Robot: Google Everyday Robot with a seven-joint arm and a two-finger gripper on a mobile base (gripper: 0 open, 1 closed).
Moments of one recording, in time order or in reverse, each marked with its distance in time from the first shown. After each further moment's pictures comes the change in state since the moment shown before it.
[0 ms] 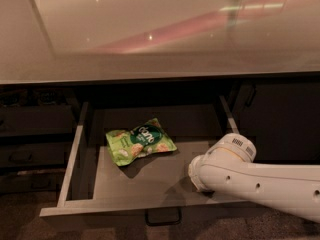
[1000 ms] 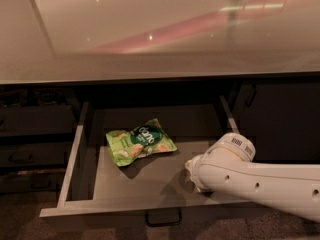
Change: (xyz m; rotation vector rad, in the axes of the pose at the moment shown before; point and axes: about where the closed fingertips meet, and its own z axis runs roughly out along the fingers) arm 0.000 0.000 0.000 0.000 0.000 0.000
